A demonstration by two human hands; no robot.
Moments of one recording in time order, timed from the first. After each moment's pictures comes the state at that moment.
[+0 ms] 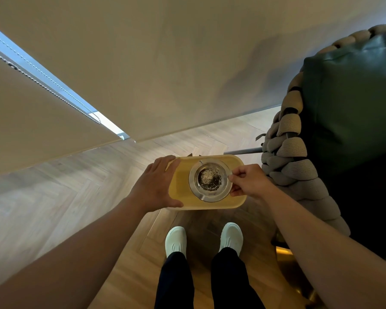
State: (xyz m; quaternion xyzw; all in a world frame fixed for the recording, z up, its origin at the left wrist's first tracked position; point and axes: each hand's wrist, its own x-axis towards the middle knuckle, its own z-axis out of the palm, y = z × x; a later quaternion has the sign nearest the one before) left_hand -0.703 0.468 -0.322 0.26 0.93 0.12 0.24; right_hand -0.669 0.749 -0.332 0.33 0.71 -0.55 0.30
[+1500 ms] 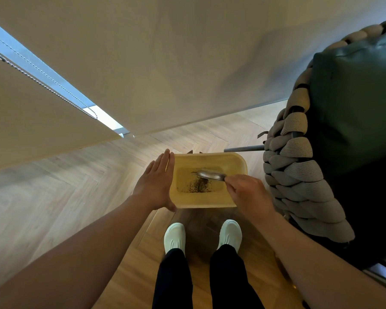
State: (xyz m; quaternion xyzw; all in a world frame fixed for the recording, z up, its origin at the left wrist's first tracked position) left_hand -0.702 0.475 -0.340 0.22 0.93 0.03 0.30; right_hand -0.630 0.731 -0.329 -0.07 0.97 -0.21 0.04
